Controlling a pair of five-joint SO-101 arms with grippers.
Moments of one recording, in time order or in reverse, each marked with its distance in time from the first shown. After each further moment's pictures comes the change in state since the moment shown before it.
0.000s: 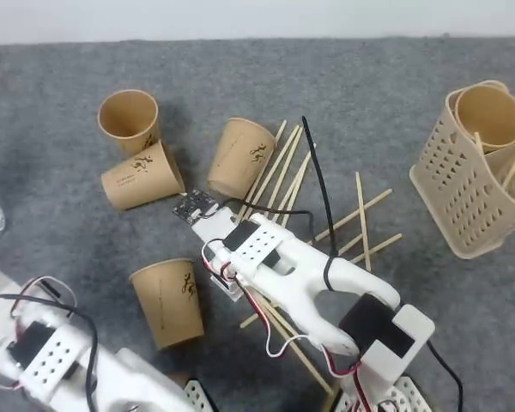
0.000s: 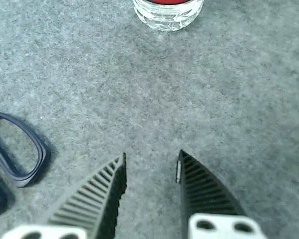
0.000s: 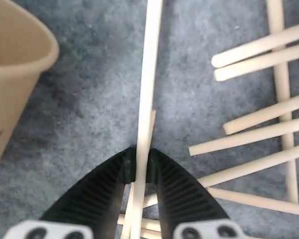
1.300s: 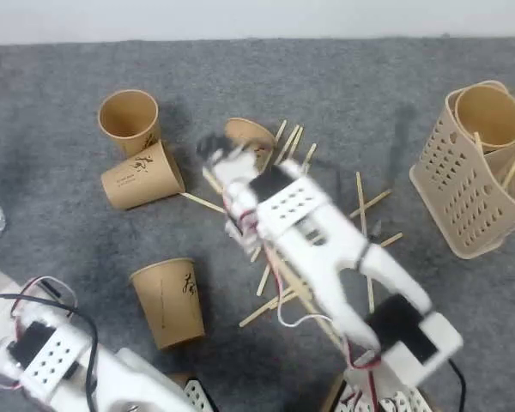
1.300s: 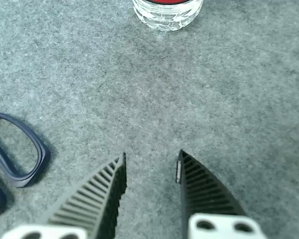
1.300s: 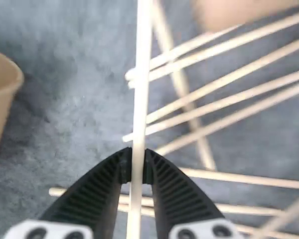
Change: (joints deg) left arm 0.1 0.0 0.0 0.0 0.0; right arm 11.4 -7.5 -18.9 19.1 6.2
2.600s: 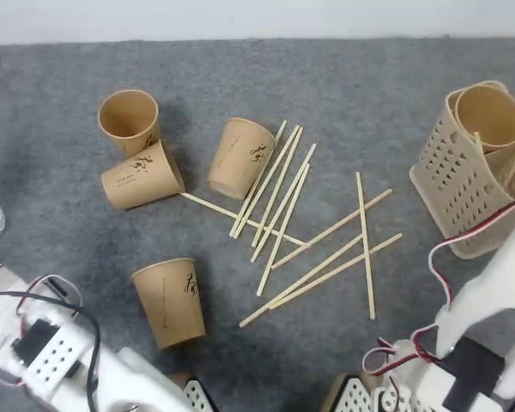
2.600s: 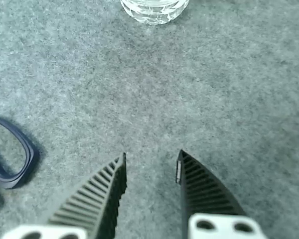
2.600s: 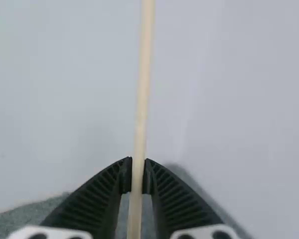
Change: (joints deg) left arm 1.8 0.0 0.9 0.0 0.0; right arm 69.9 -15.5 -34.2 -21.1 0.1
